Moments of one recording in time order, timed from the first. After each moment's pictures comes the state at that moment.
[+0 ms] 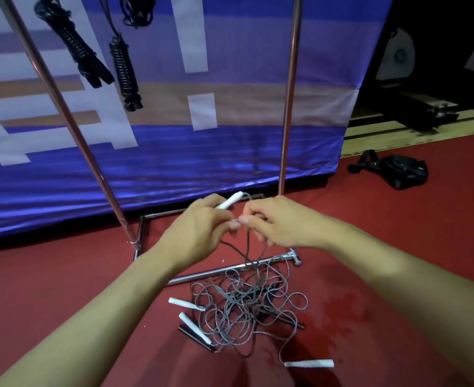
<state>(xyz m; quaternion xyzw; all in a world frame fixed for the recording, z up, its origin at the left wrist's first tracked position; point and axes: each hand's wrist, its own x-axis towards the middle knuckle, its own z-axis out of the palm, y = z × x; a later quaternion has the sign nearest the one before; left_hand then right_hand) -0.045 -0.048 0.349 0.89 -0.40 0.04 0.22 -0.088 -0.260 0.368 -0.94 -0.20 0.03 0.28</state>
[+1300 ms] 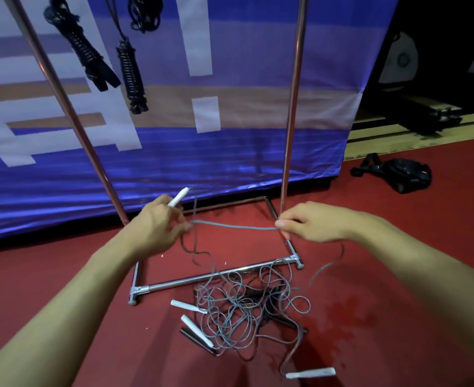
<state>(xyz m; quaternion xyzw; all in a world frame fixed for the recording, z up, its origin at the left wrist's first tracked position) -0.007 0.019 0.345 0.96 -0.23 0.01 0.17 -0.079 -0.314 0.364 -0.97 -0.15 0.12 0.16</state>
